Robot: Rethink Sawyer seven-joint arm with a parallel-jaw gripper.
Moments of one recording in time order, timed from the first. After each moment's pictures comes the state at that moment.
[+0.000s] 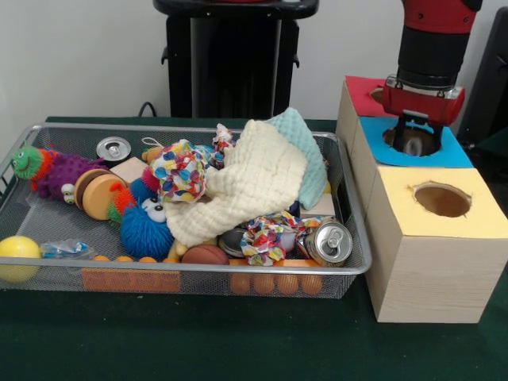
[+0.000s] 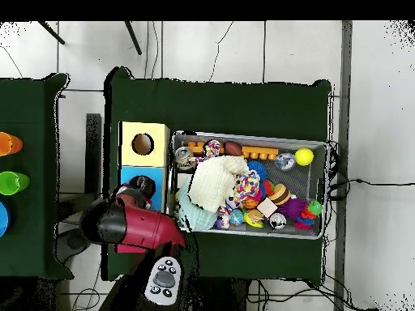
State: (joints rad) arm 0.24 -0.59 -0.13 1.89 0.45 0.14 2.10
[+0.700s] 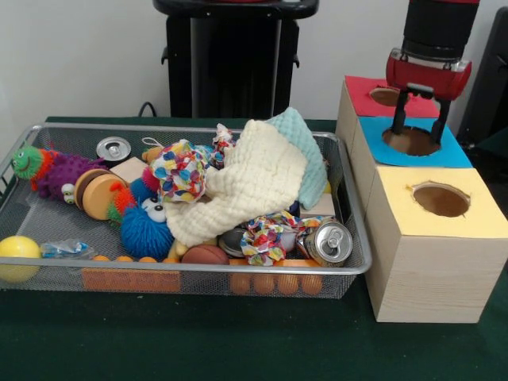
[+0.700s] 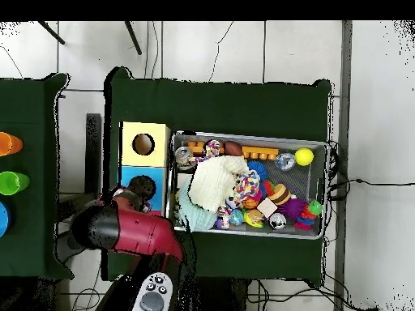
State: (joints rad) arm 0.30 -0.65 -0.22 1.87 0.45 0.29 2.10
